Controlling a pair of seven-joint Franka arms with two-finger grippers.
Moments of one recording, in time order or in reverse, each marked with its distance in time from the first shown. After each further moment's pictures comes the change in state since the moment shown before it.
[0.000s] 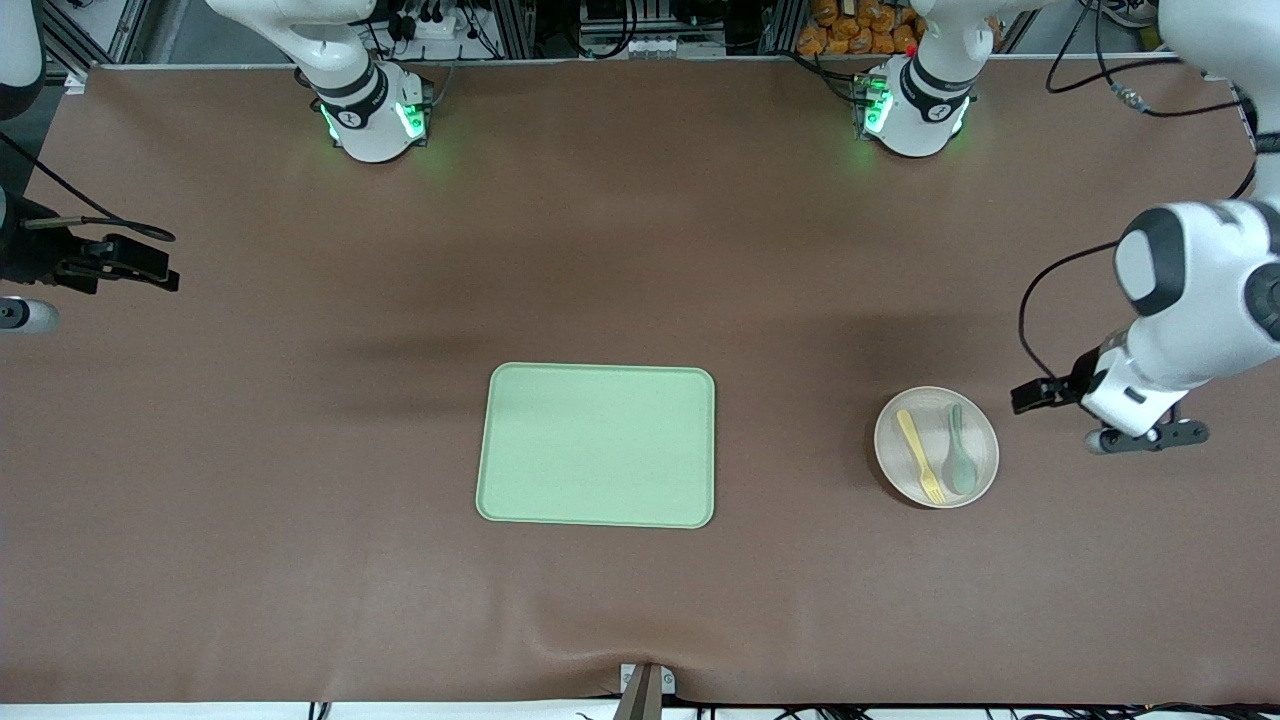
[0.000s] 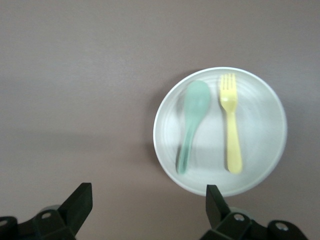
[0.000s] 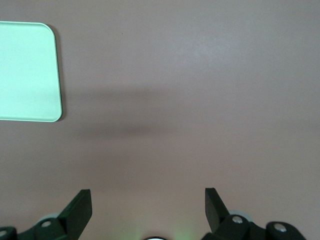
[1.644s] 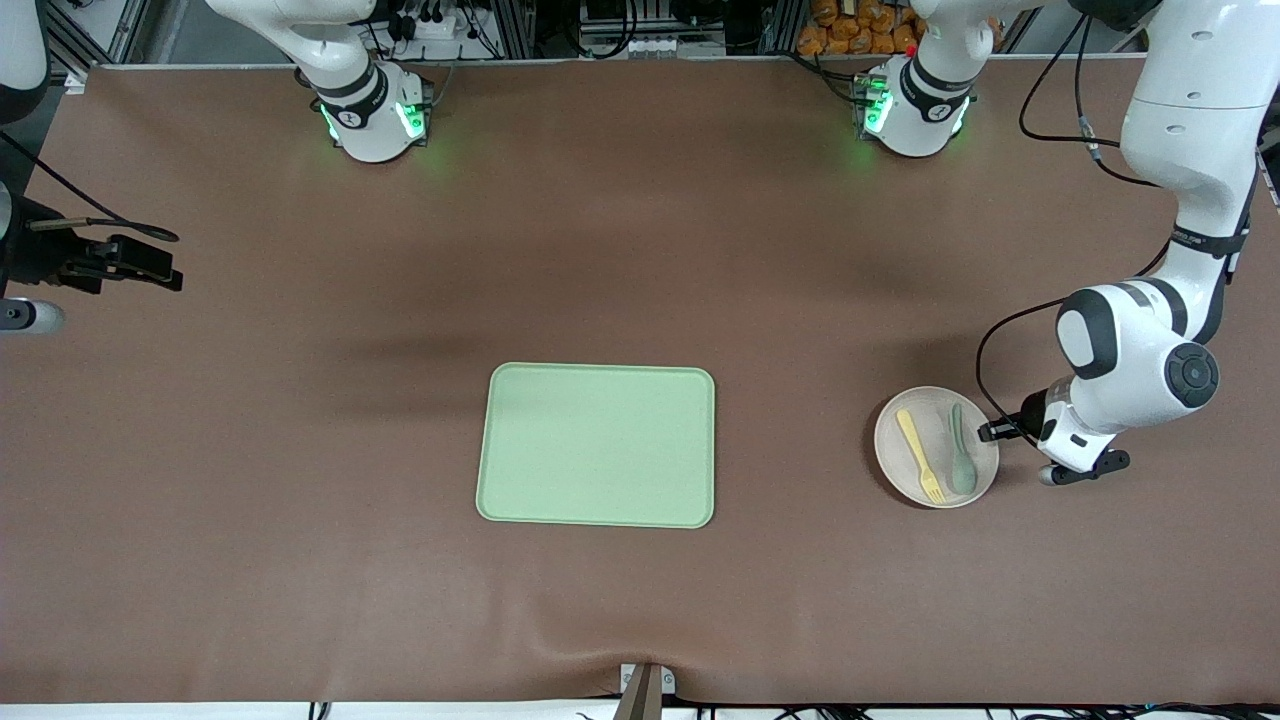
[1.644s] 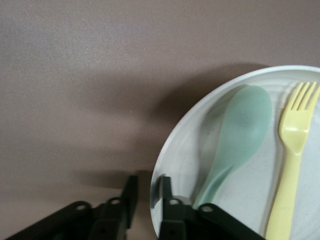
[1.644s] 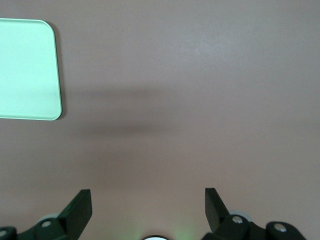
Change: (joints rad) left arm 0.042 0.232 -0.003 0.010 -0.141 0.182 -0.001; right arm 0.002 0.001 0.001 -0.006 0.000 -0.001 0.000
